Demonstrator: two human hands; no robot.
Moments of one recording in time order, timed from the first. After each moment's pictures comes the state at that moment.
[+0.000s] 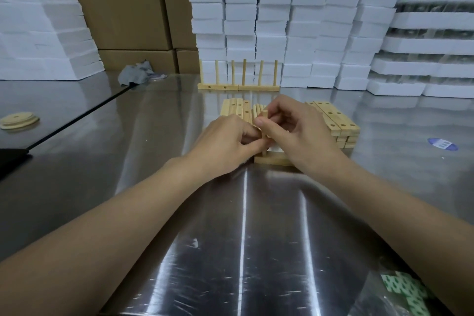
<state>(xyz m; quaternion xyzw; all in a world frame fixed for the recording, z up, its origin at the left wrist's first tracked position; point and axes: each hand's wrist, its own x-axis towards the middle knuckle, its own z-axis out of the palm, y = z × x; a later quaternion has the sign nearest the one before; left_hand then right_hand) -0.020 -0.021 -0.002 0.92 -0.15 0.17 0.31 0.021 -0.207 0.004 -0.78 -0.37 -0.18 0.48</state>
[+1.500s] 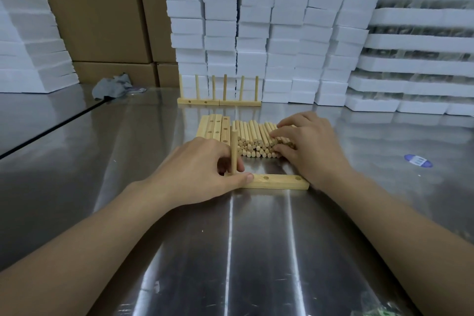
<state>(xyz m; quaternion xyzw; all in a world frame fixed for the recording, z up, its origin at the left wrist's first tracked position) -0.019 -0.017 0.000 0.96 -0.12 0.15 0.19 0.082 -0.262 -0.006 -0.90 -0.30 -0.31 0.11</state>
